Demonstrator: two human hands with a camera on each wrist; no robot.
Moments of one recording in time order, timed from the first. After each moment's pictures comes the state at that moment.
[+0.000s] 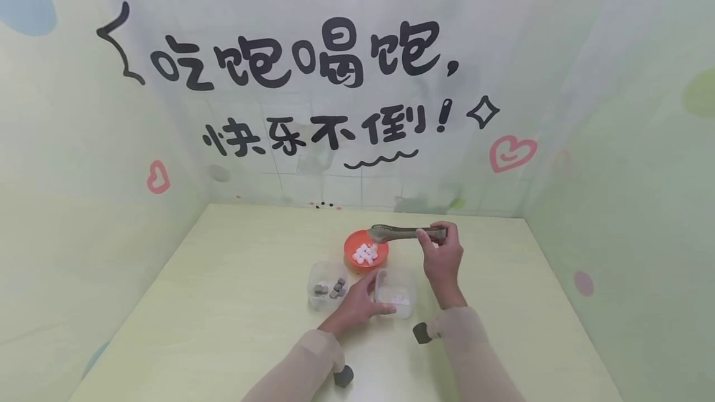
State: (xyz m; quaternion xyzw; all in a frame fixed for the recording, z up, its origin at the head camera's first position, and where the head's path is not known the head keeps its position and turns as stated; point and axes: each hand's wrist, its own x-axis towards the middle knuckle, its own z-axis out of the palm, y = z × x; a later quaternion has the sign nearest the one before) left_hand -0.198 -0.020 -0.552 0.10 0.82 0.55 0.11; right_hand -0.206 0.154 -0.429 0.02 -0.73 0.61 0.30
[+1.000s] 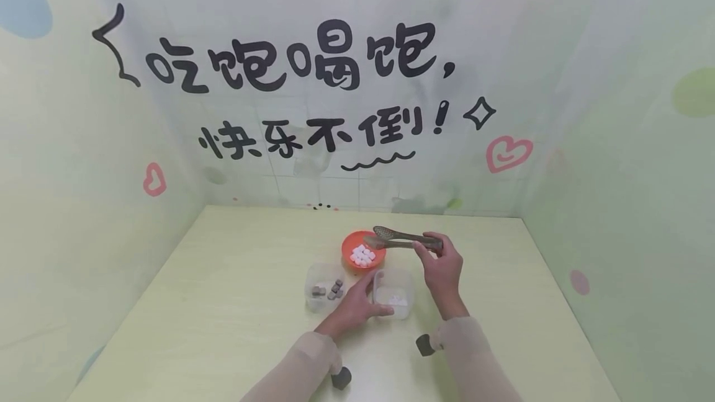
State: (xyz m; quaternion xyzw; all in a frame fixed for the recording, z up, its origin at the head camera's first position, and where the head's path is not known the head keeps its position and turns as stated) left_hand -0.200 -0.019 -0.546 0.11 0.82 0.55 0.12; right_hand -0.198 0.162 -0.439 0.02 -0.75 0.61 0.28
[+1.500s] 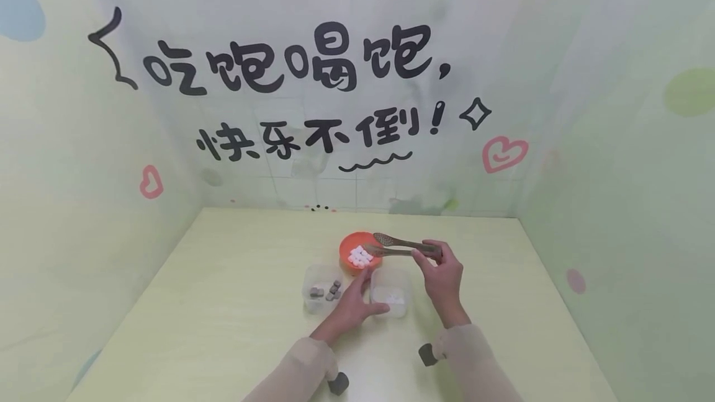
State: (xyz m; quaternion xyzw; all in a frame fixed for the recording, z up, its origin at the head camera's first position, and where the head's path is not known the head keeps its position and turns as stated) left_hand -0.188 -0.020 -0.537 0.09 0.81 0.57 0.10; right_hand -0.204 0.177 -0.476 0.02 -0.74 0.61 0.28
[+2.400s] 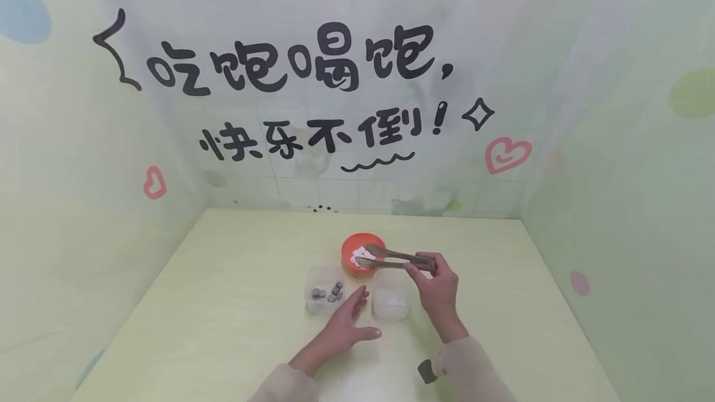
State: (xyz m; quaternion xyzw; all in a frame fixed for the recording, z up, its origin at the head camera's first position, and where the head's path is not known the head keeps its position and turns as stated) left_hand -0.147 -0.046 -0.538 0.13 0.78 0.59 0.14; right_hand -0.182 0.164 -0.479 0.03 -0.74 0.62 0.25
